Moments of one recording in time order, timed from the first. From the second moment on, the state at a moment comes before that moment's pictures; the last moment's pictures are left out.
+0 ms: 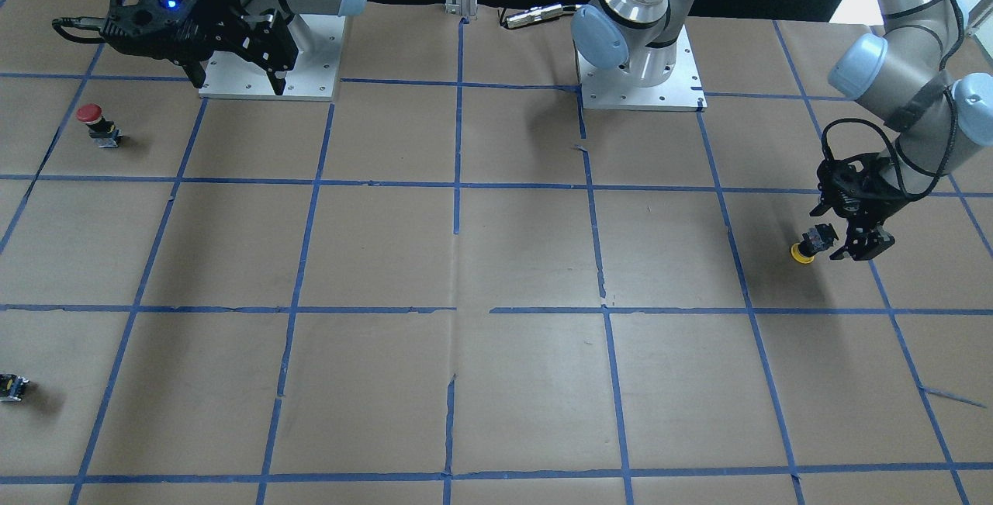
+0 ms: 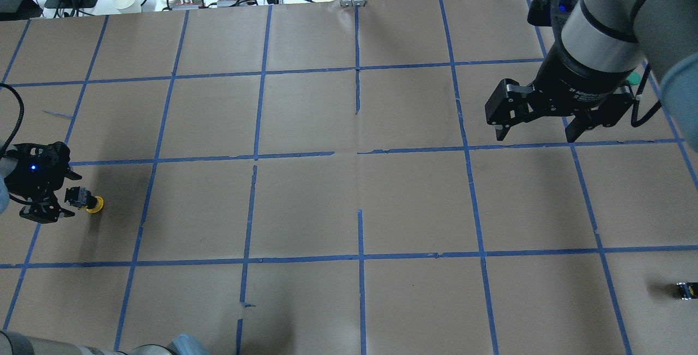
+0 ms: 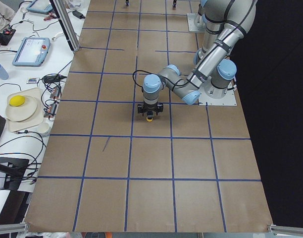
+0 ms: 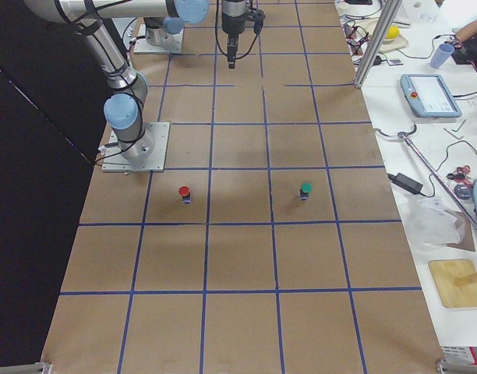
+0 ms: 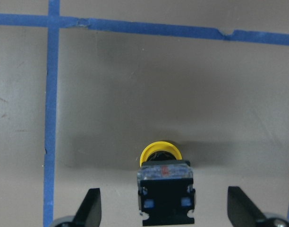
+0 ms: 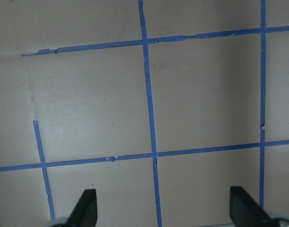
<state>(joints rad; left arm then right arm) -0.82 -1.78 -2.07 -0.88 1.55 2.23 1.56 -1.75 1.72 -1.51 -1.57 0.08</state>
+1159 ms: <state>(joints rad) -0.91 -1.73 -1.91 -1.21 1.37 2.03 1.56 -1.75 1.73 -1.52 -1.58 0.09</state>
